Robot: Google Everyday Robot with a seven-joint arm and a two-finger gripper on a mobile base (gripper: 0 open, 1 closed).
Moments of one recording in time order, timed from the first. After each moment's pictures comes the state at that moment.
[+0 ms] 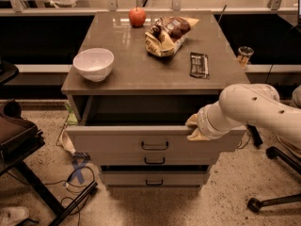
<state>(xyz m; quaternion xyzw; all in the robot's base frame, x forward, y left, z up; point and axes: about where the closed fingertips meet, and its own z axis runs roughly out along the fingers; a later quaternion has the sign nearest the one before) 0.546 -0.154 0.670 -0.73 0.64 -0.03 0.24</state>
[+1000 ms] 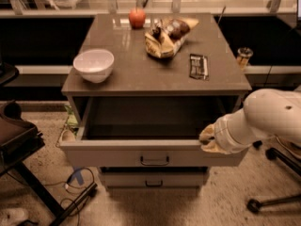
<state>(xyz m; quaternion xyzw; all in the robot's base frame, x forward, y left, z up) 0.482 -0.178 0.687 -0.73 0.65 -0.01 0.21</state>
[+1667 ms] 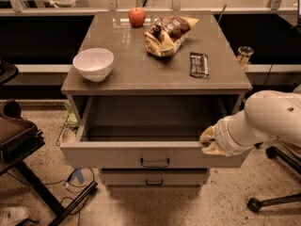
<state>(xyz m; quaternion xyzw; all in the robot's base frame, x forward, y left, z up) 0.473 -0.181 0.690 -0.73 0.65 0.00 0.21</state>
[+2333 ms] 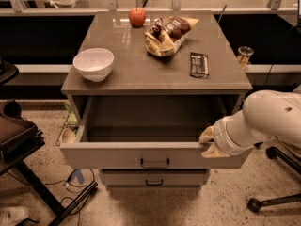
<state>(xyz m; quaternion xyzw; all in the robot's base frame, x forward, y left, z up) 0.472 -0.179 0.691 -0.73 0.65 0.00 0.21</state>
